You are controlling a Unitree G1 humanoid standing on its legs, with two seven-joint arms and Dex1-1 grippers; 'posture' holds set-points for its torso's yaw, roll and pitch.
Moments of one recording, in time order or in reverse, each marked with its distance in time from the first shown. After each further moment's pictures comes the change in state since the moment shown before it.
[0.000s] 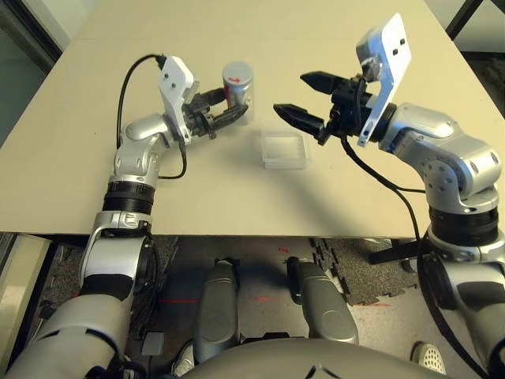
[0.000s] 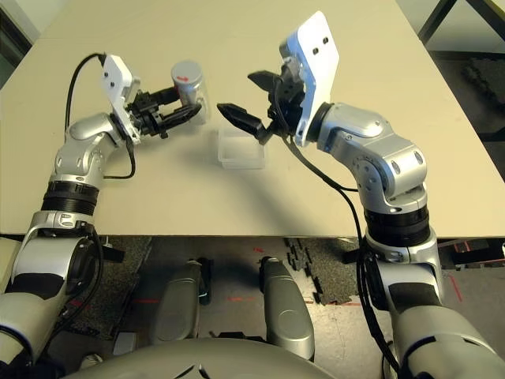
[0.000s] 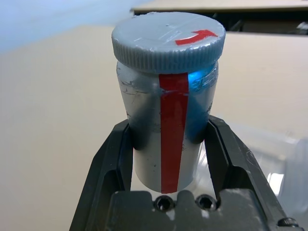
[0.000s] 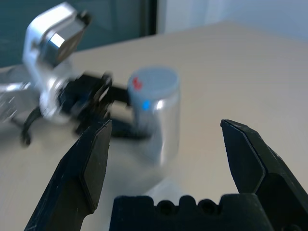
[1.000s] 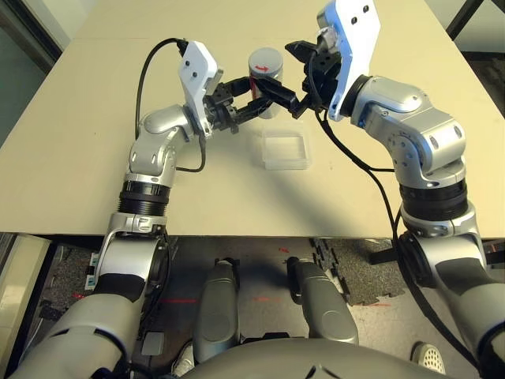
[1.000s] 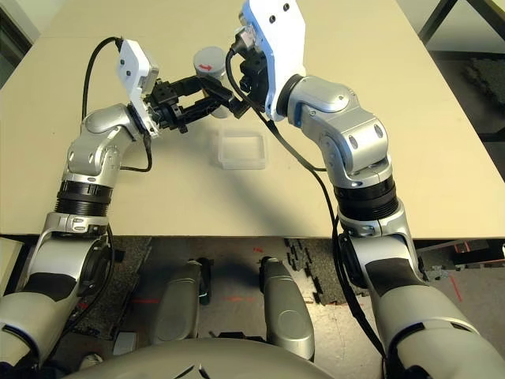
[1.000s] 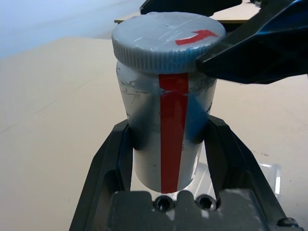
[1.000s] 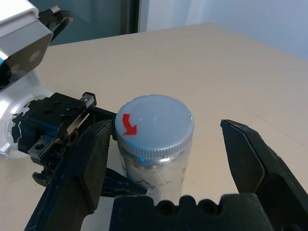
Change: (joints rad) left arm 0.022 -0.055 -0.036 -0.140 -0.001 0.093 0.048; right arm -0.078 0.089 0.084 0.116 -0.172 -0.043 -0.041
